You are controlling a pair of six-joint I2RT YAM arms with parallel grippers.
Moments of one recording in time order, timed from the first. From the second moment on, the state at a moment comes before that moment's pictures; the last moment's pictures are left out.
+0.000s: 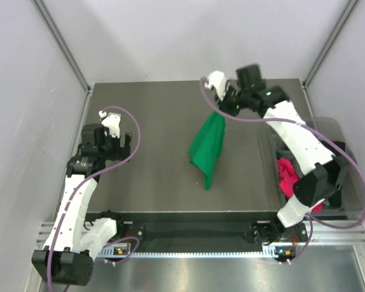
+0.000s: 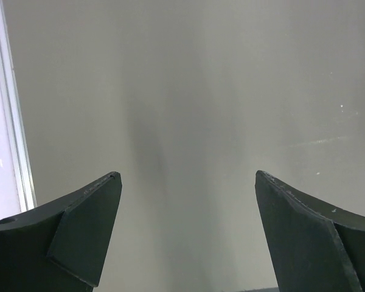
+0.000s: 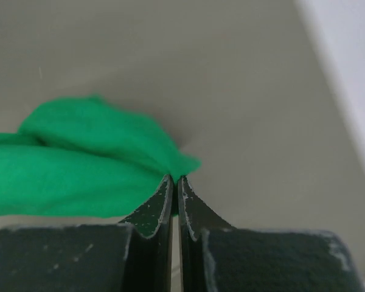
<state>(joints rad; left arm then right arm) -0.05 0.89 0.92 -0.68 0.03 0.13 0.46 1.62 1.80 -0.86 -0.31 -0.62</state>
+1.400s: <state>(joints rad) -0.01 0.96 0.89 -0.65 0.08 0.15 0.82 1.98 1.56 -0.53 -0.07 -0.53</state>
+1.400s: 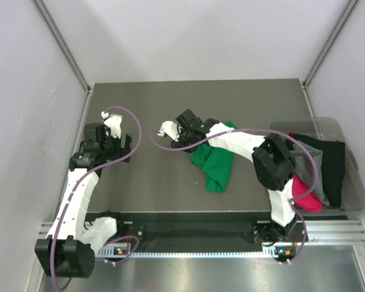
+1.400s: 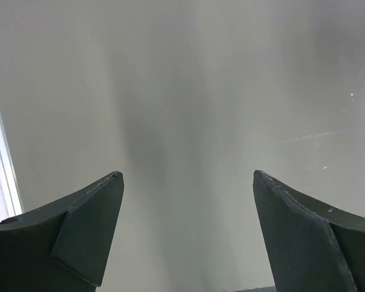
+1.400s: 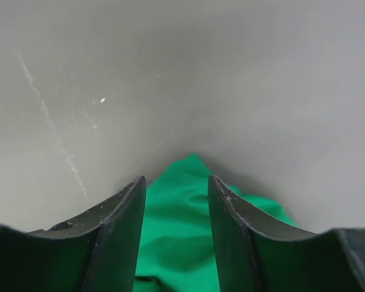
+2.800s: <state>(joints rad) 0.02 1.02 0.94 -0.66 0.24 0.15 0.90 1.66 2.00 -0.49 0.22 -0.78</state>
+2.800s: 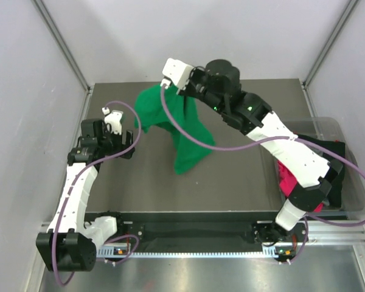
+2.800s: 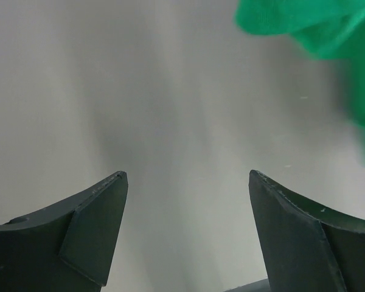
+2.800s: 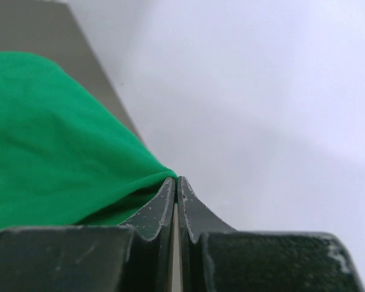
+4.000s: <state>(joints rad) -0.17 1.83 1.27 -0.47 0.23 0.14 0.54 1.55 1.11 -0.26 -0.03 -0.54</state>
